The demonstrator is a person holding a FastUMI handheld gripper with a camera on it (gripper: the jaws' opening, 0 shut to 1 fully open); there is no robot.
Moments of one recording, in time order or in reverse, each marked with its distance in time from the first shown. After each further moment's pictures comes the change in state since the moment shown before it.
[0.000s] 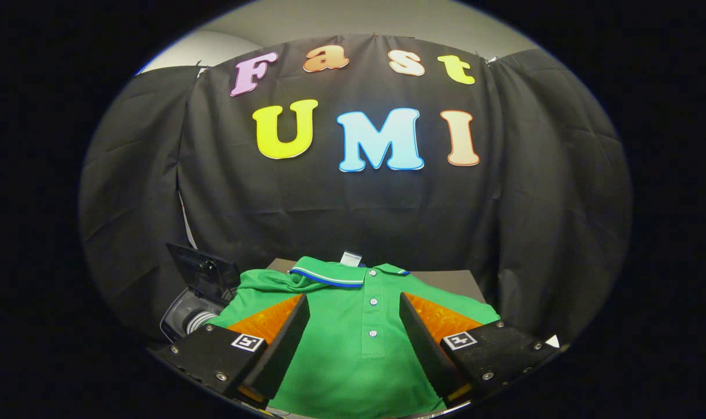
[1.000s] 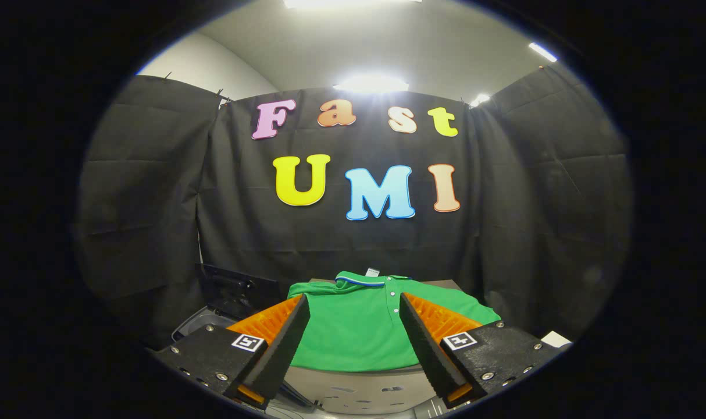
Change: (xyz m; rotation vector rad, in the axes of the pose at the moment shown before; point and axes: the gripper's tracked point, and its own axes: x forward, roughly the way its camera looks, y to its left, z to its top) arm -0.143 0.061 -0.004 -0.007 -0.301 -0.063
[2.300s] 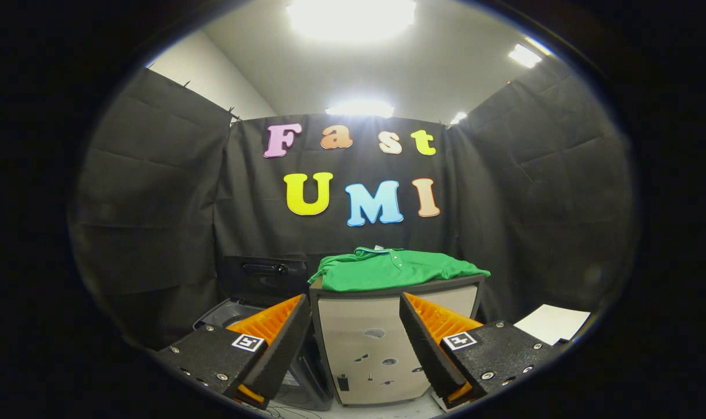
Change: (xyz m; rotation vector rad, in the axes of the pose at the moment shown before) arm -0.193 0.083 -0.081 0.022 -0.157 -0.068
